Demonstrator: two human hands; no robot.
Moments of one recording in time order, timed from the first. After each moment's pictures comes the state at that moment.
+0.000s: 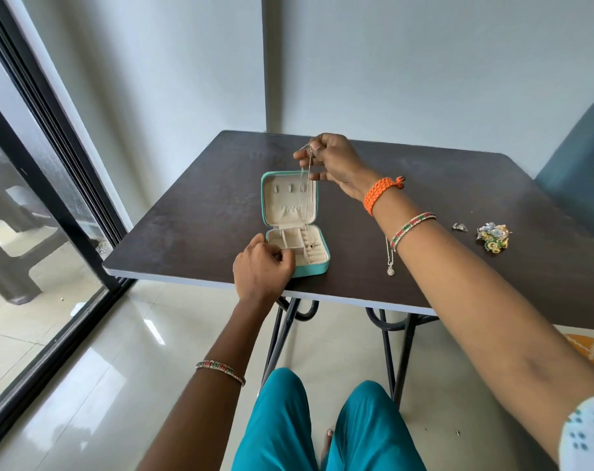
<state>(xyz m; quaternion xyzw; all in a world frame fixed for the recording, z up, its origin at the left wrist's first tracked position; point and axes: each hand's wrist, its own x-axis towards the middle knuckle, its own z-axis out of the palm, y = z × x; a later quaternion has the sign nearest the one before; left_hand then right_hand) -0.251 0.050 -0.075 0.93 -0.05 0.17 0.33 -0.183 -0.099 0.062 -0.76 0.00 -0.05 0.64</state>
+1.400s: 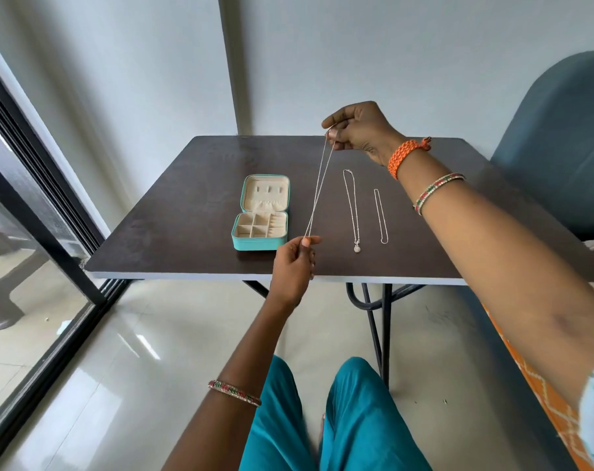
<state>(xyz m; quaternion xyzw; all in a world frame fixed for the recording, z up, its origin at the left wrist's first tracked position) -0.317 -0.013 -0.059 0.66 -0.12 -0.08 0.74 -0.231 -0.189 0.096 -0.83 0.02 -0.15 0.54</state>
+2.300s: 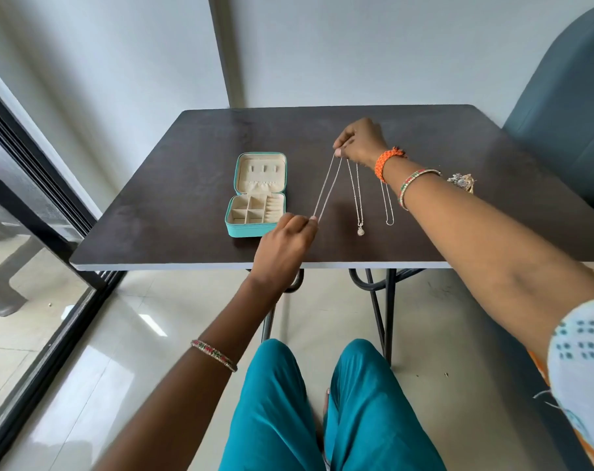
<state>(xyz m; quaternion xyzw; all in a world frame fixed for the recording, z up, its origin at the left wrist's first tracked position) -0.285 0.004 -0.066 0.85 -0.40 0.32 0.13 -0.186 -0.219 0.013 -0.92 0.12 -0.17 0.34</state>
